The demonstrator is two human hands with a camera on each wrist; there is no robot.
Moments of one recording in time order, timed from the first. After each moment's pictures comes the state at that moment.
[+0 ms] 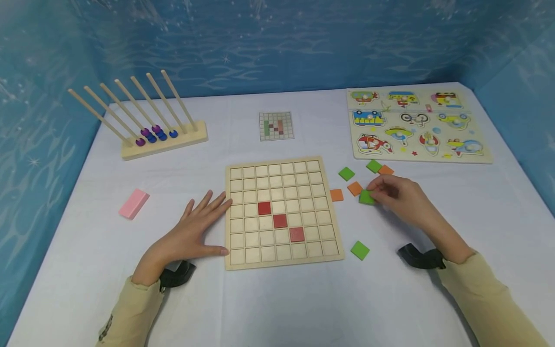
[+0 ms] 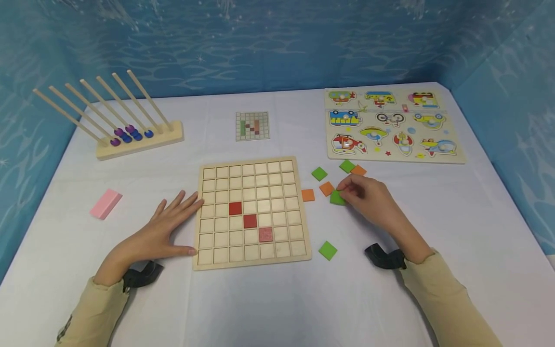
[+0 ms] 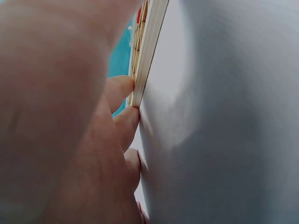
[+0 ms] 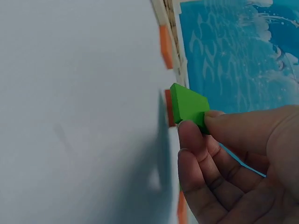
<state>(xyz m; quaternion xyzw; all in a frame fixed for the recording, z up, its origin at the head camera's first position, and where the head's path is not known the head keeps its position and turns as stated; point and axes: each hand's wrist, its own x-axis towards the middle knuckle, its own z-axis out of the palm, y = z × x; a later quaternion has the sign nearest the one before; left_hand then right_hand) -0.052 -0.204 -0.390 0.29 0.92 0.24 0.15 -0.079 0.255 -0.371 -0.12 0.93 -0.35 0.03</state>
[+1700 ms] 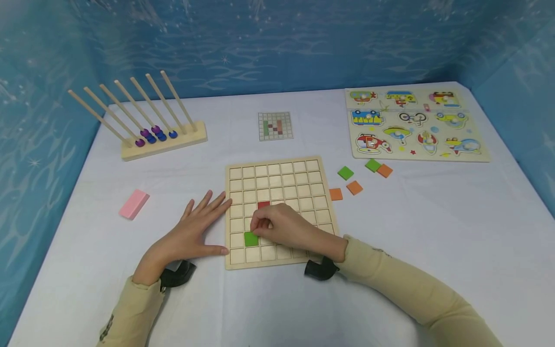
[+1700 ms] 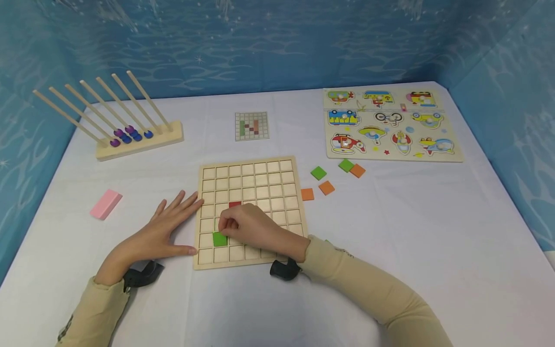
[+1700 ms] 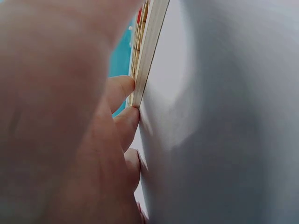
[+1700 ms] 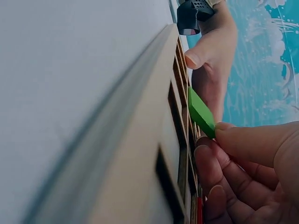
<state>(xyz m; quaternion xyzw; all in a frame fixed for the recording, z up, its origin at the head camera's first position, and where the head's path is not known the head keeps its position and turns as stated) -0.052 -0.205 -0.392 0.29 0.92 0.23 0.14 -0.064 0.054 -0.376 -0.34 0.83 -0.42 0.15</state>
